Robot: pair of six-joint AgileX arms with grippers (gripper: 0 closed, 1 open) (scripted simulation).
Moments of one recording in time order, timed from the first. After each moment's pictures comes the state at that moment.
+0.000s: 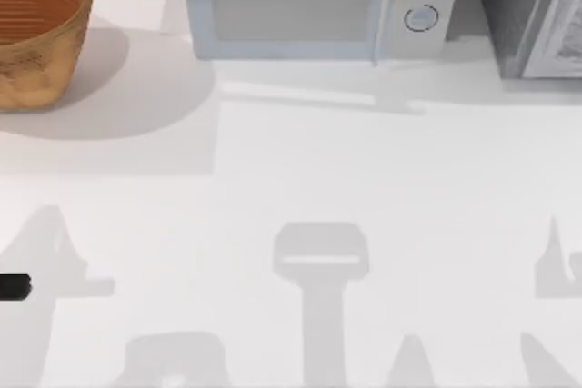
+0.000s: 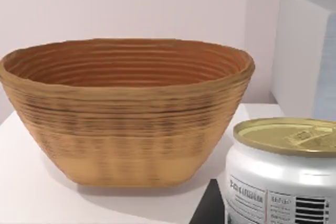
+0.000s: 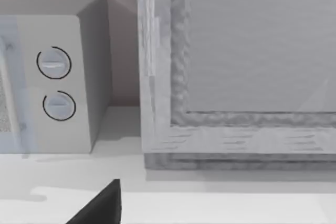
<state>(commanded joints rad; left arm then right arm) 0.00 0.00 0.00 0.00 0.00 0.00 0.00 0.00 0.00 0.00 0.00 0.00</state>
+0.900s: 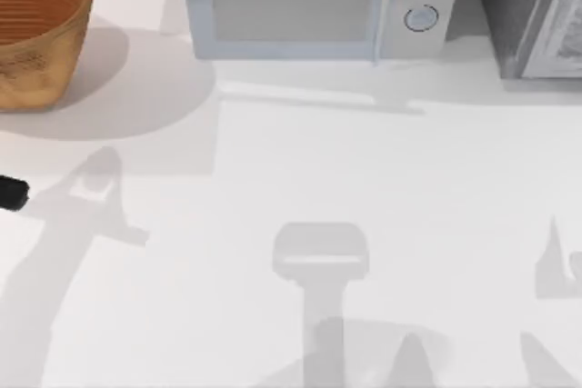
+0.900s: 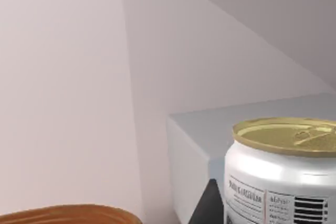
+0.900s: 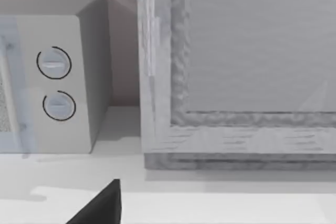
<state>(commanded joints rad) -0.03 0.48 0.30 0.35 0.25 0.04 0.00 0.00 0.00 0.00 0.00 0.00</state>
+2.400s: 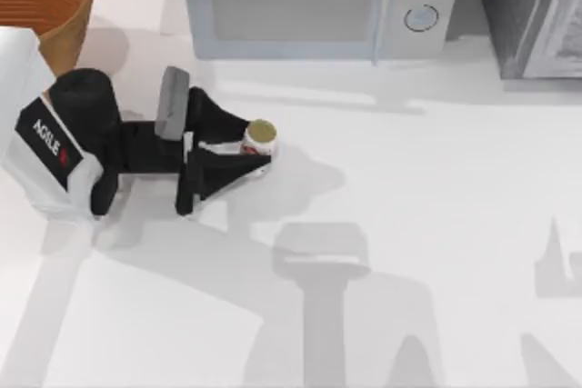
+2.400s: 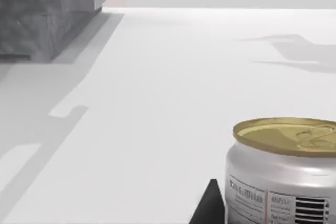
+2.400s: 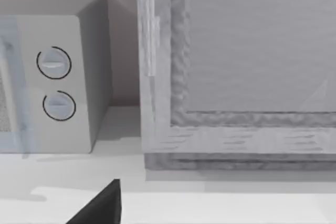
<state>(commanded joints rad) -0.17 2.53 1.17 1.30 1.45 0.06 0.00 0.00 0.00 0.00 0.00 0.00</state>
